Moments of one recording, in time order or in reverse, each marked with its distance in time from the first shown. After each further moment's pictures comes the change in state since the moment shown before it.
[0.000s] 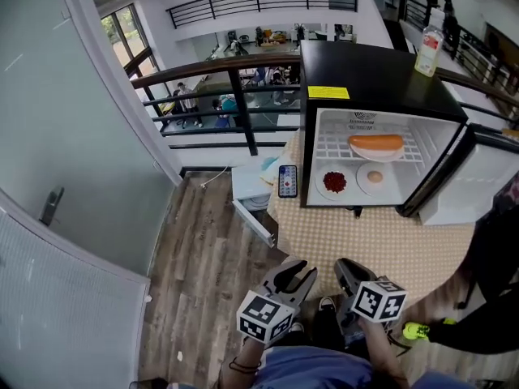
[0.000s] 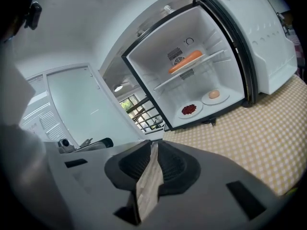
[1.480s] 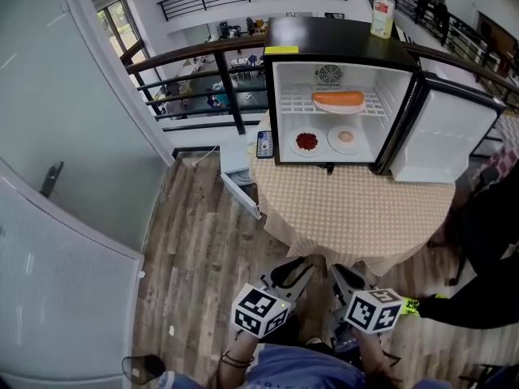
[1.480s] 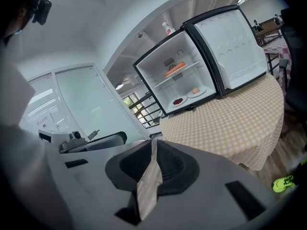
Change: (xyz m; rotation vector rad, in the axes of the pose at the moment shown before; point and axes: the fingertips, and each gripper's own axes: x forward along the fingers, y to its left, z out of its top) left arm -0.041 -0.158 -0.062 -0.002 0.068 -0.056; right arm -0.169 -0.006 -0.096 -0.002 0.029 -0.007
